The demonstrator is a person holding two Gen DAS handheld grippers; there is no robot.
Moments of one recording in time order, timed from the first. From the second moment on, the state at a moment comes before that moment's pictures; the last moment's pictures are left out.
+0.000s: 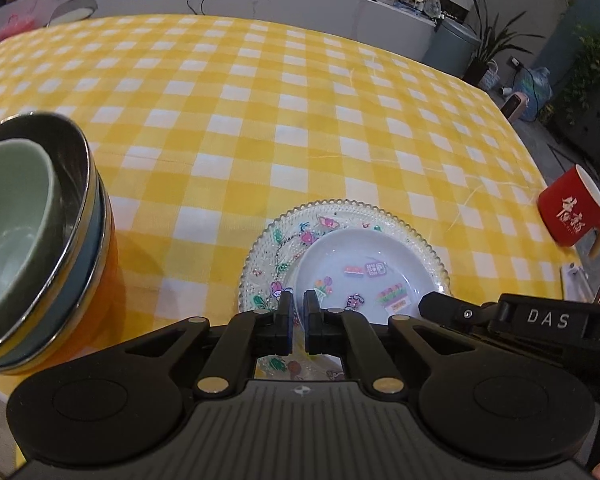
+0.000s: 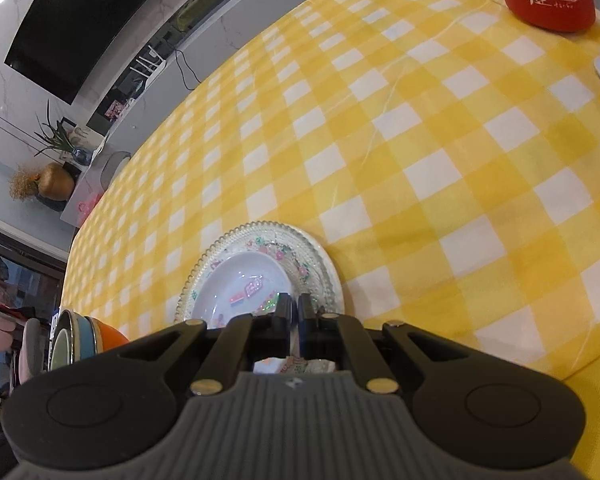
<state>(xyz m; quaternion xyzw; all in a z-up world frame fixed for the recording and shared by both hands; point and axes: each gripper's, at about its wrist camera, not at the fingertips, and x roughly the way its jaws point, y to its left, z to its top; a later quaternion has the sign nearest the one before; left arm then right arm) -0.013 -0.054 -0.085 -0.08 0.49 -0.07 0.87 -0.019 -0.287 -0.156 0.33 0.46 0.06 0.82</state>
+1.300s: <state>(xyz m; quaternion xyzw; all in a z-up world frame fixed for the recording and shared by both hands) -0.040 0.004 0.021 0.05 0.37 -0.06 0.93 -0.036 -0.204 -0.077 0.18 0.38 0.10 0.90</state>
